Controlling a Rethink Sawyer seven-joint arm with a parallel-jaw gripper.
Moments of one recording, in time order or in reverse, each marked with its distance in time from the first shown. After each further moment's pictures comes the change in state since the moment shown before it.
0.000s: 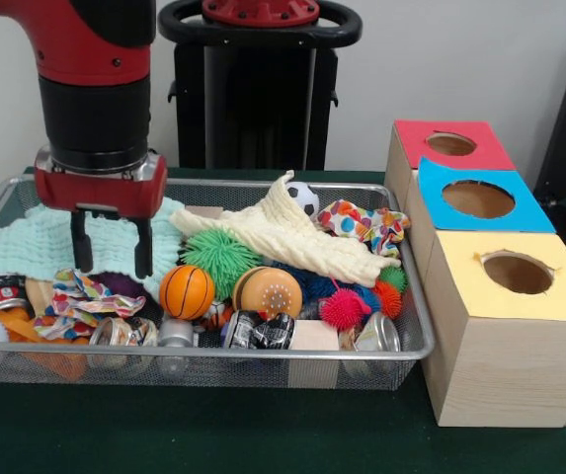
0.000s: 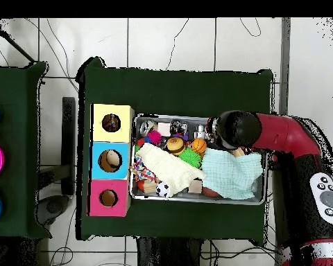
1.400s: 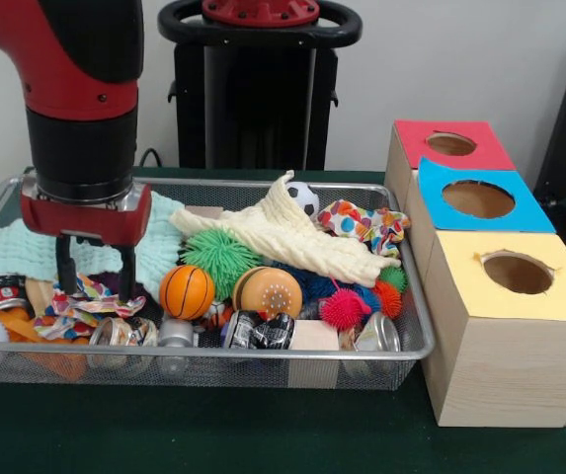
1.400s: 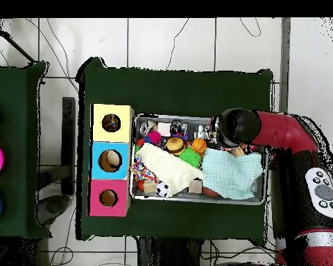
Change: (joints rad) arm 0.025 0.078 -0.050 -0.078 -0.002 0.000 0.000
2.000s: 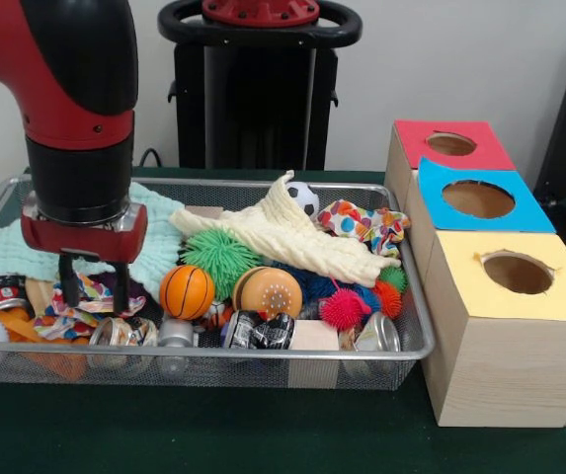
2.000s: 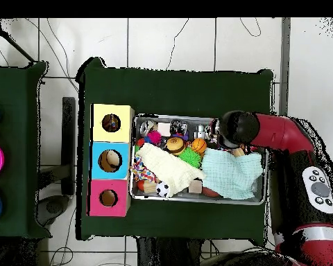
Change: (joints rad) arm 0.001 0.043 -0.021 -0.018 0.000 -0.004 0.000
